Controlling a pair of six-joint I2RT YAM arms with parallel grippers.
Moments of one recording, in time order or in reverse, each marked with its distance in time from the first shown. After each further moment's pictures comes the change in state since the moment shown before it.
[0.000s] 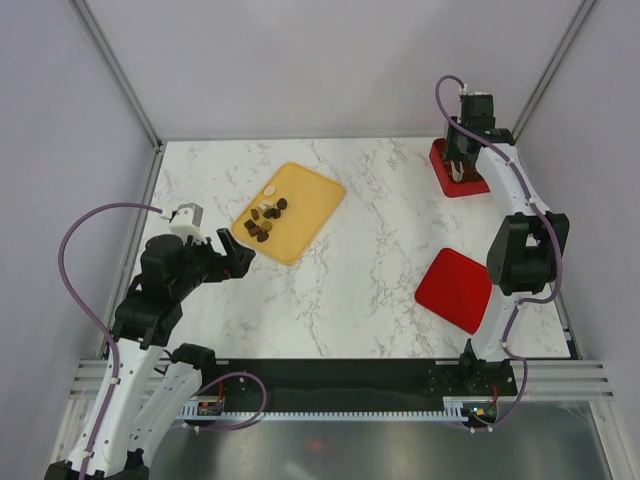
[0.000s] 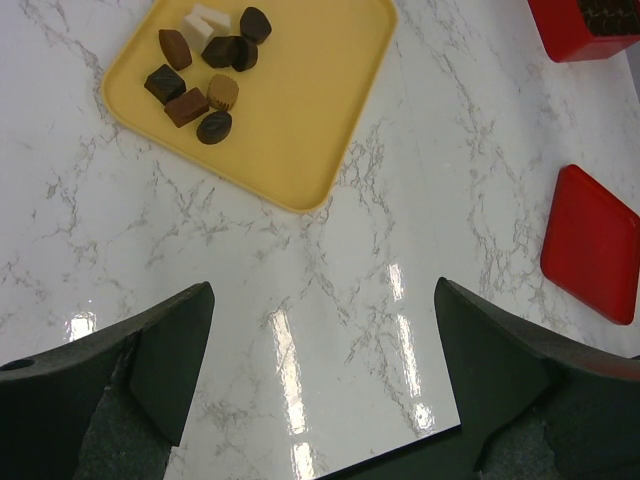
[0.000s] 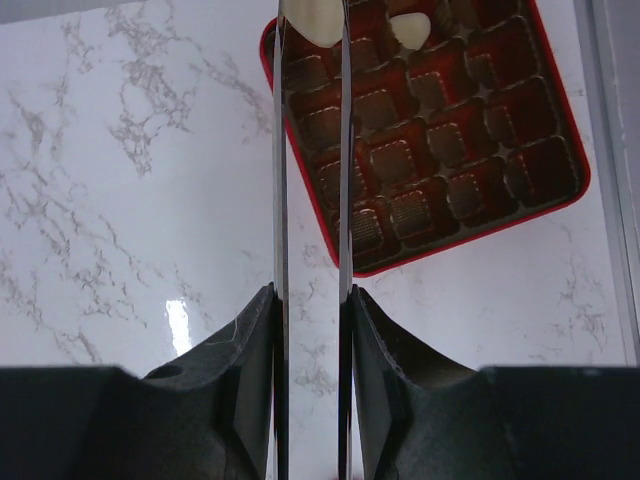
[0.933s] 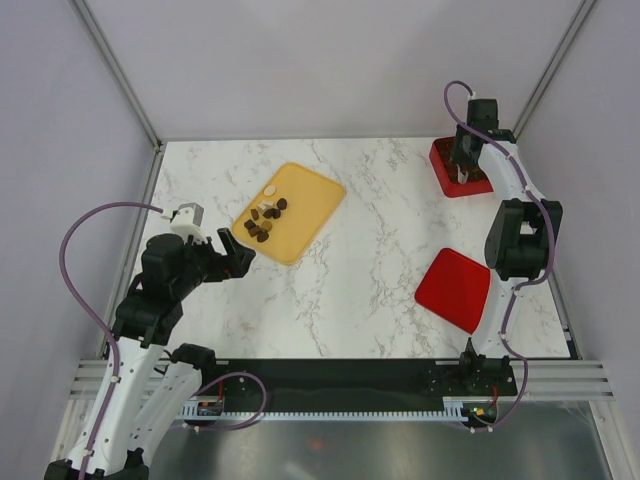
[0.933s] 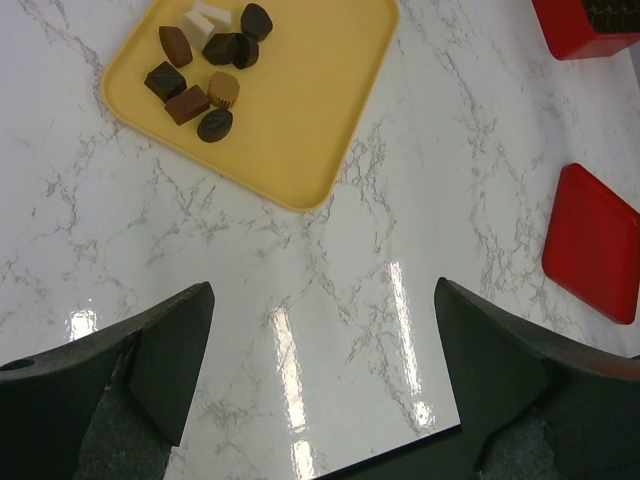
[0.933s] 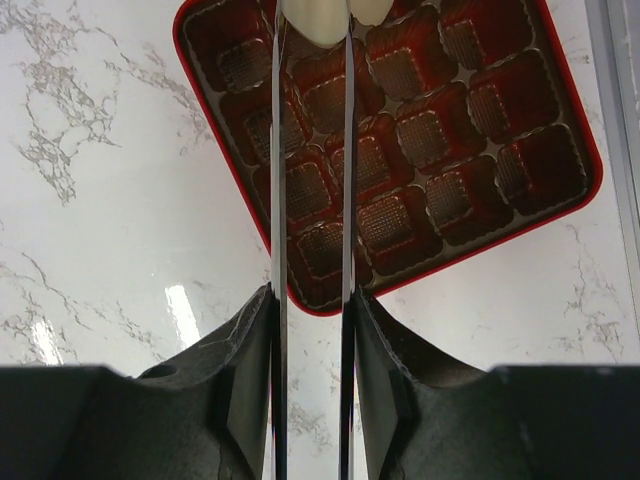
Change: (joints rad) left arm 0.000 0.007 0.000 0.000 0.000 0.000; right arm -0.083 0.146 0.081 -0.008 0.010 0.031
